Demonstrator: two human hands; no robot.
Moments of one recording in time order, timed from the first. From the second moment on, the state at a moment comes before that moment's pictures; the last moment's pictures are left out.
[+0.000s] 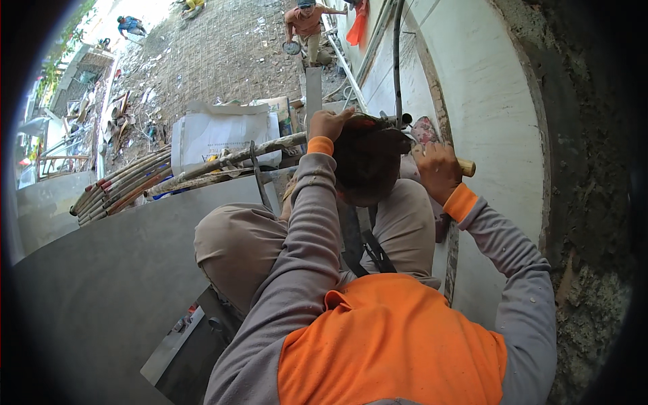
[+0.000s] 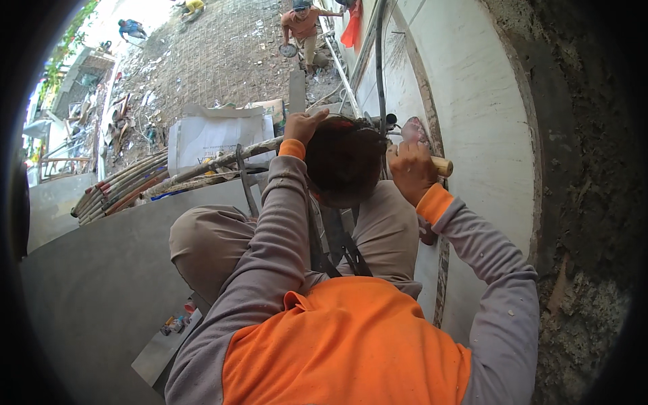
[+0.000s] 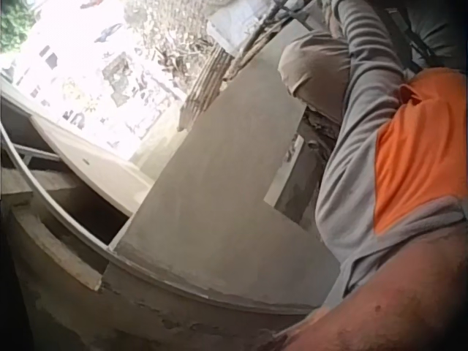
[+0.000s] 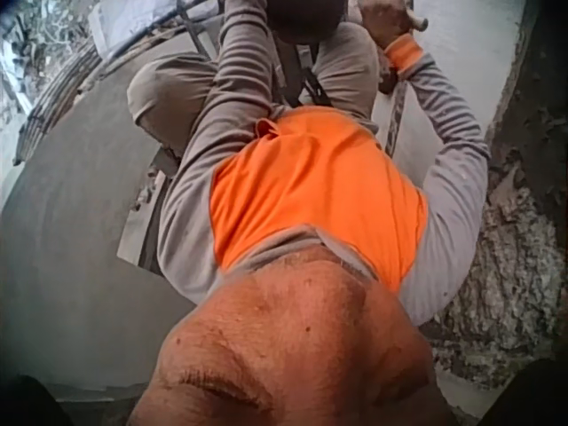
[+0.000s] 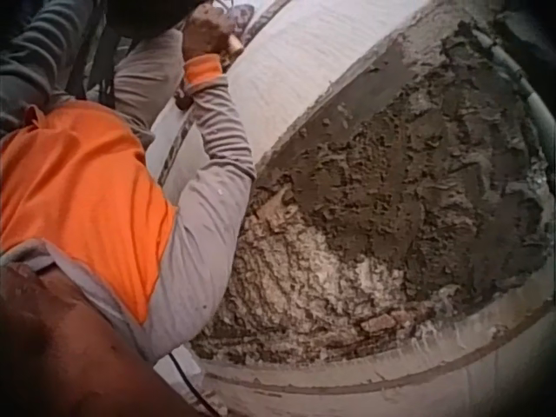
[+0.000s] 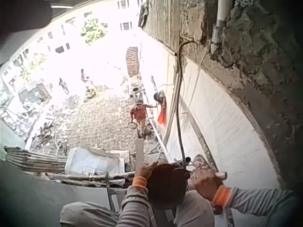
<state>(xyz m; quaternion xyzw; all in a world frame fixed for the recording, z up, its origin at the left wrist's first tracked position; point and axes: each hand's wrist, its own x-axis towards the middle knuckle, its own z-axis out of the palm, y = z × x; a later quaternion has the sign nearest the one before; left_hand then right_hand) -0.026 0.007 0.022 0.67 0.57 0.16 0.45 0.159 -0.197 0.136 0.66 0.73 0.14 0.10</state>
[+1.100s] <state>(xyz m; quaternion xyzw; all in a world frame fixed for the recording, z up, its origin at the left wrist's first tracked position) -0.017 0.000 0.027 0.65 0.54 0.15 0.52 0.143 -0.251 0.080 0.73 0.60 -0.33 -0.03</state>
